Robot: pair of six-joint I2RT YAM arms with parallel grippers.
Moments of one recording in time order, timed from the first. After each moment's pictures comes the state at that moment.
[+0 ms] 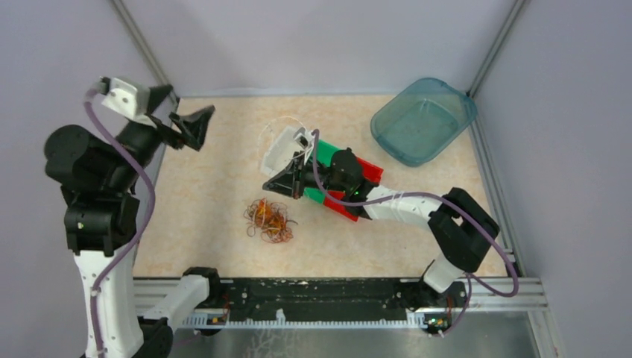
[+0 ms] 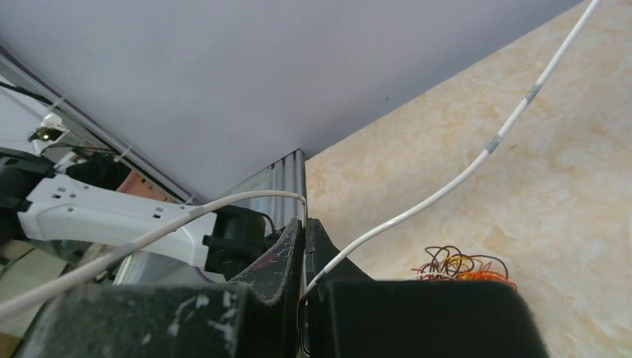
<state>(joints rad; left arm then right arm) -0.08 0.95 1.69 -0.48 0.35 0.09 0.88 1.59 0.93 0.79 -0.55 0.62</state>
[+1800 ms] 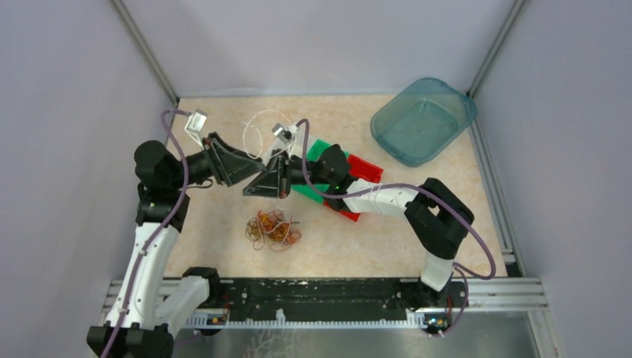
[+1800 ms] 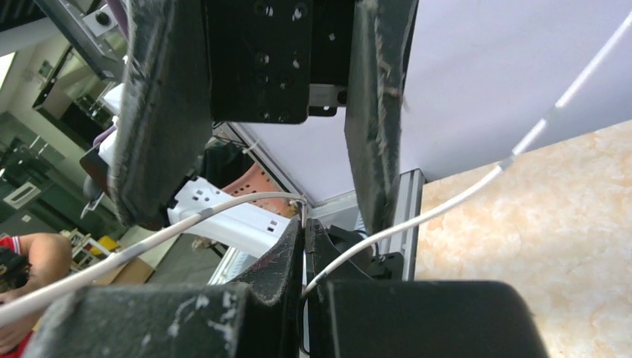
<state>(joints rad) -0.08 0.85 0.89 0.08 1.08 -0.75 0.93 1.75 1.11 1.06 -0.78 0.92</state>
